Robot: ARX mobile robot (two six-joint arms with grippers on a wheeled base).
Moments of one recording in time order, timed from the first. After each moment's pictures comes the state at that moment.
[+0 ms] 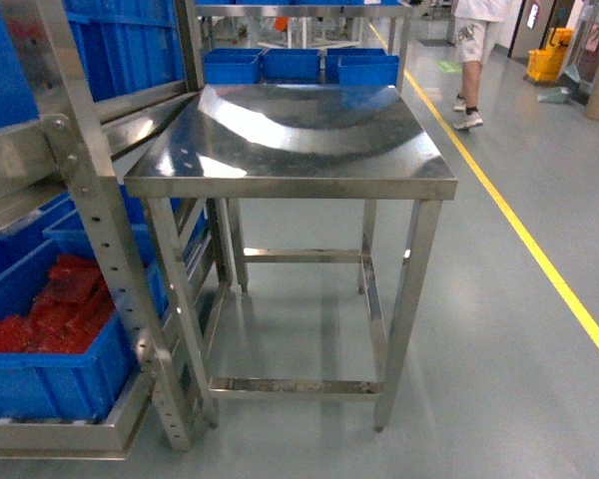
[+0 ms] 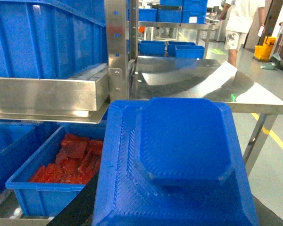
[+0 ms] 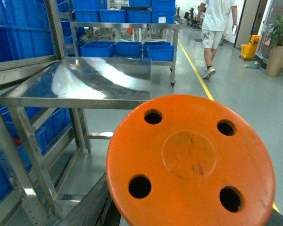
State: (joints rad) left arm 0.00 0.01 0.01 -0.01 0.00 0.00; right arm 0.00 0.00 0.01 -0.01 0.00 0.01
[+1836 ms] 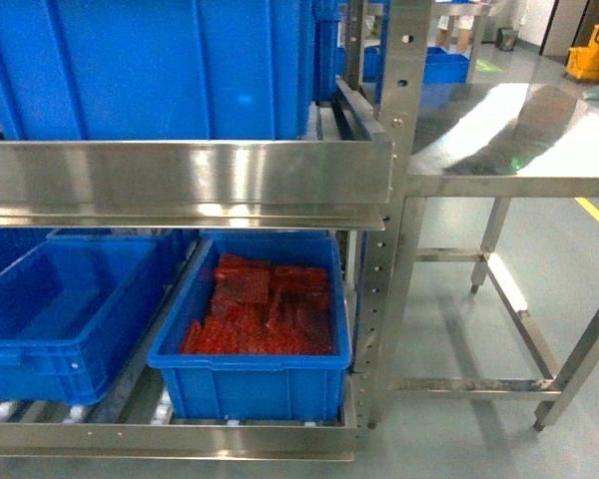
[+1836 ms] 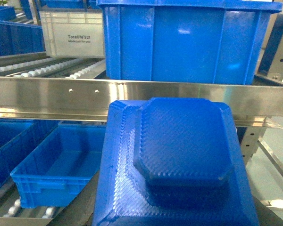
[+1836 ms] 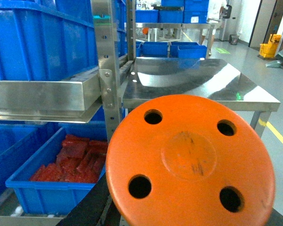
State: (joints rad) left arm 0.00 0.01 0.01 -0.01 0.00 0.00; right arm 0.00 0.00 0.01 -0.01 0.00 0.01
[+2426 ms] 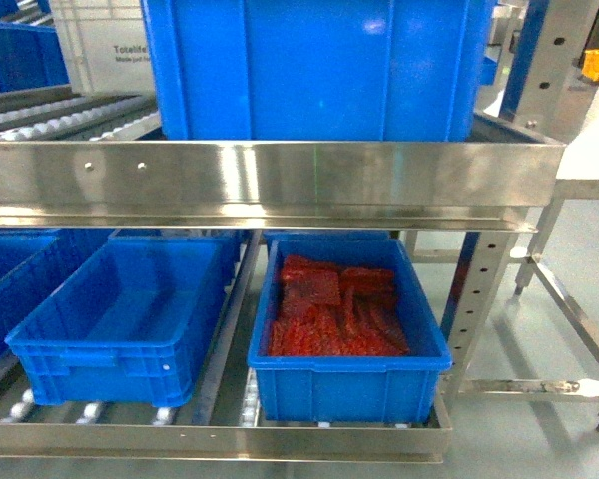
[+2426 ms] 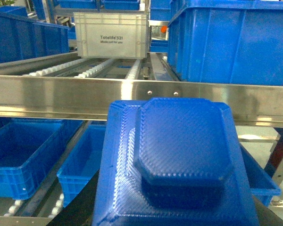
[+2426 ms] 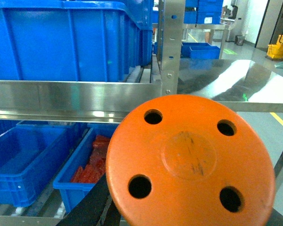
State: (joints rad) left arm 0.00 0.01 0.01 -0.01 0.00 0.00; right arm 0.00 0.00 0.01 -0.01 0.00 0.01
